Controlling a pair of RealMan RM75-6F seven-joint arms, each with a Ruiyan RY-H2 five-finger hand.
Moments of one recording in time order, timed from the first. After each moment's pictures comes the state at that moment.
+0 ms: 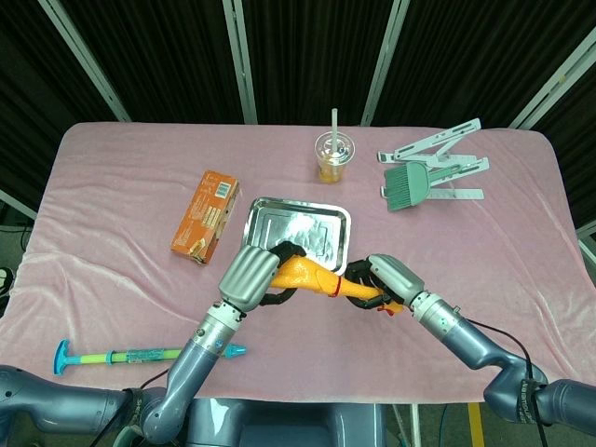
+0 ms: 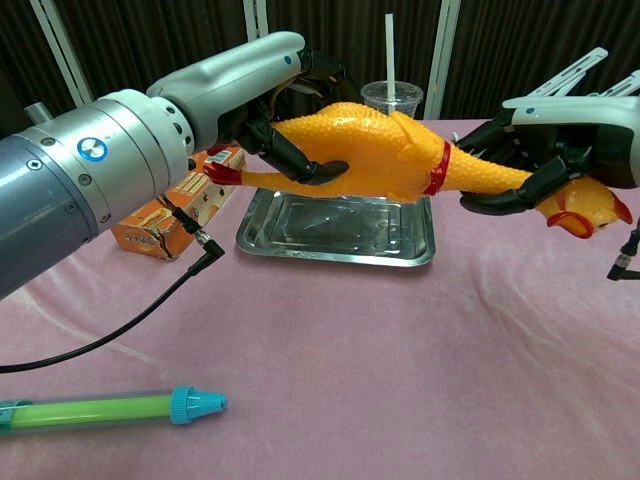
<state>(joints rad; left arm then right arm) -0.82 -1.72 -0.26 -1.82 1.12 1.23 0.53 0.72 -1.23 0.09 -1.62 -1.53 0.88 0.73</state>
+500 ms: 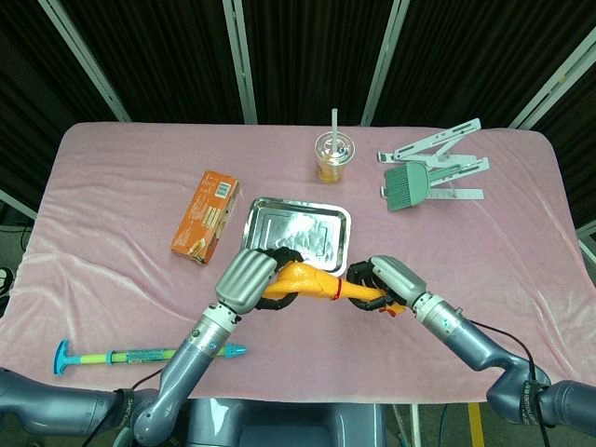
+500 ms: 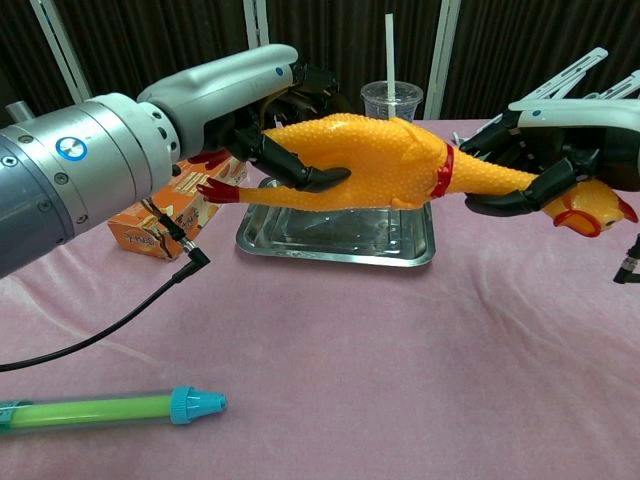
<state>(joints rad) -0.81 -1.66 -0.25 -1.86 1.07 1.19 0.53 0.72 -1.22 0.08 -1.60 -1.53 0.89 0.74</state>
